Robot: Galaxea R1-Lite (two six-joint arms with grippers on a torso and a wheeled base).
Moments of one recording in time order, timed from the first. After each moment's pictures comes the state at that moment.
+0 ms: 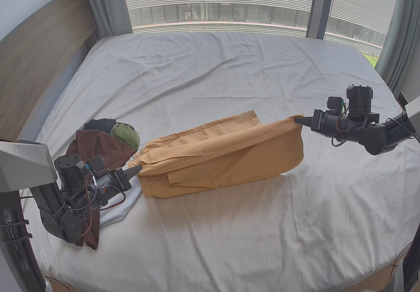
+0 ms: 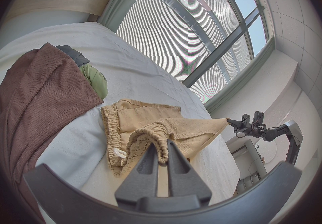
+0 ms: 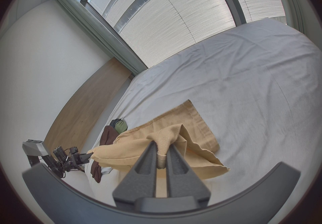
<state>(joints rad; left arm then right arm) -0.12 2.18 -0.43 -1.55 -0.41 -0.54 0.11 2.06 -1.18 -0.53 0.52 0.34</state>
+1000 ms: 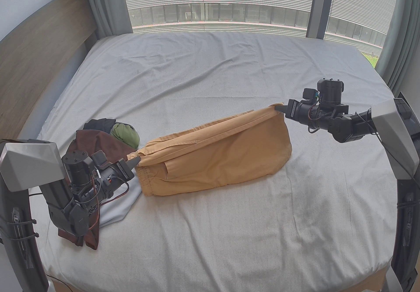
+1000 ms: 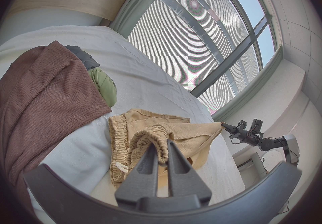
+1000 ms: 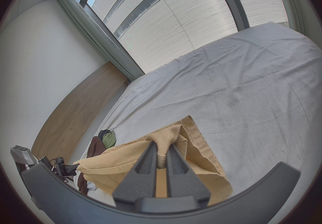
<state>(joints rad) -0.12 2.25 -0.55 -1.55 -0.30 -0.61 0.16 2.38 -1.68 -0.43 0.42 0.37</state>
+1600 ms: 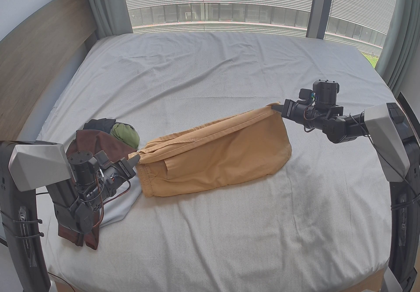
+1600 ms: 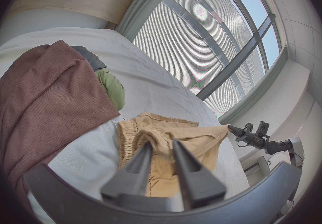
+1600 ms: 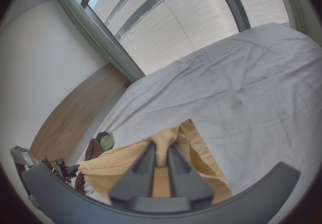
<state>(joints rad) -0.12 2.32 -0.62 -1.55 -0.24 -0.61 0.16 2.46 -1.79 -0.43 0.42 0.38</state>
